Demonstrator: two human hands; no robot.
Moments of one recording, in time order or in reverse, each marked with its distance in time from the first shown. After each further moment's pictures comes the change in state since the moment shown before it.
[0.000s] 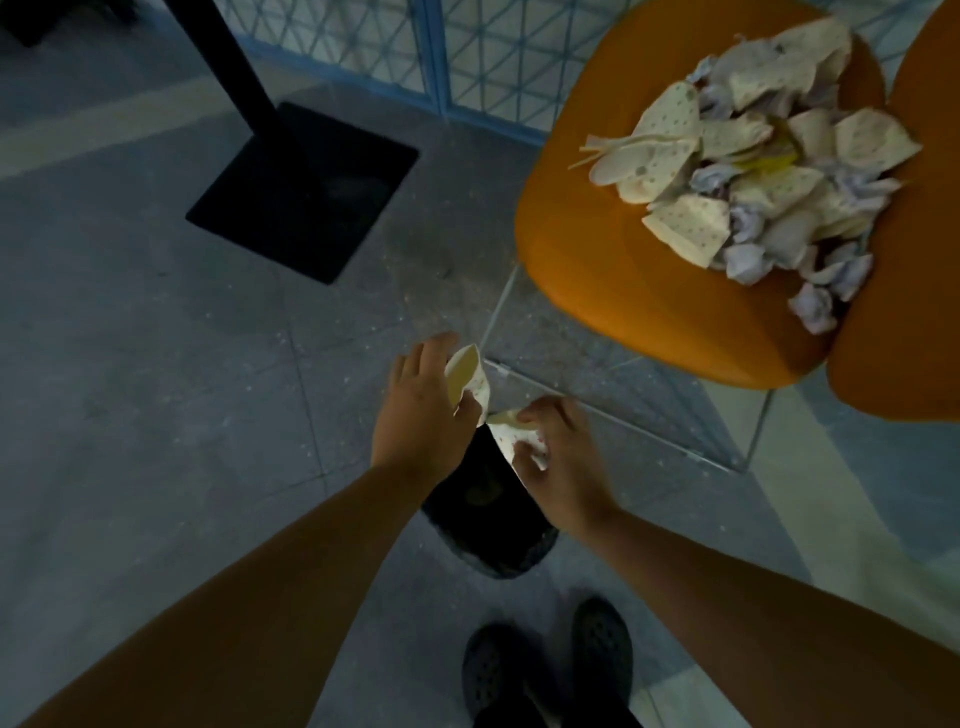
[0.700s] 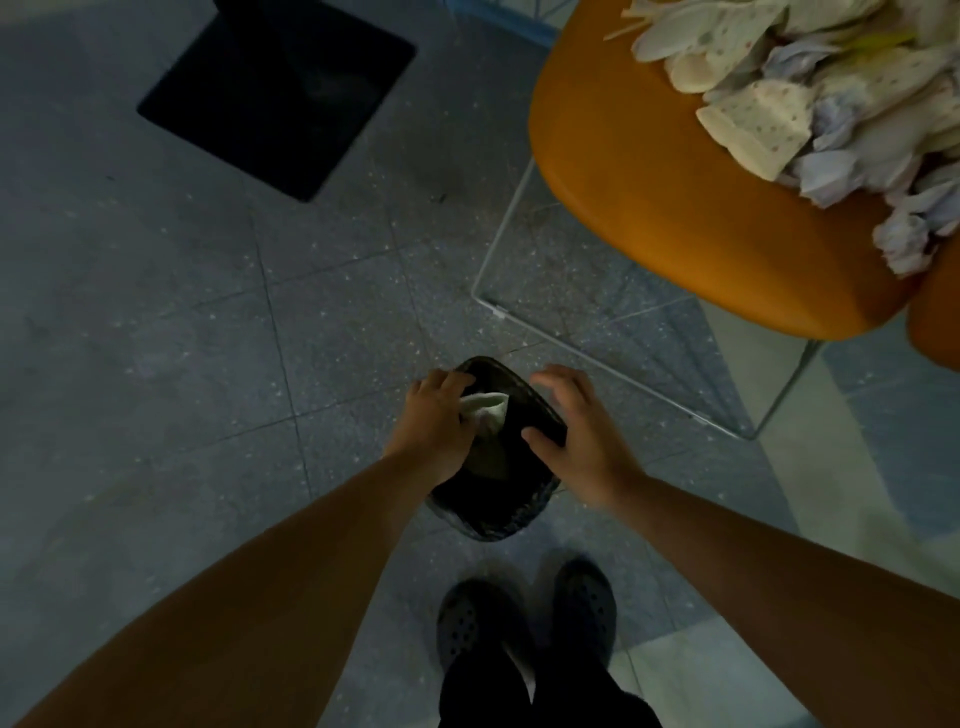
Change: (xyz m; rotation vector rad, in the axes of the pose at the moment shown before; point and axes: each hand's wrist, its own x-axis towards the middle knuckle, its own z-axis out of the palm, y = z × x) left_hand -0.021 -0.086 0.118 0.100 -0.381 -0.201; right_hand -0.014 0.089 0.026 0.016 -0.264 0.075
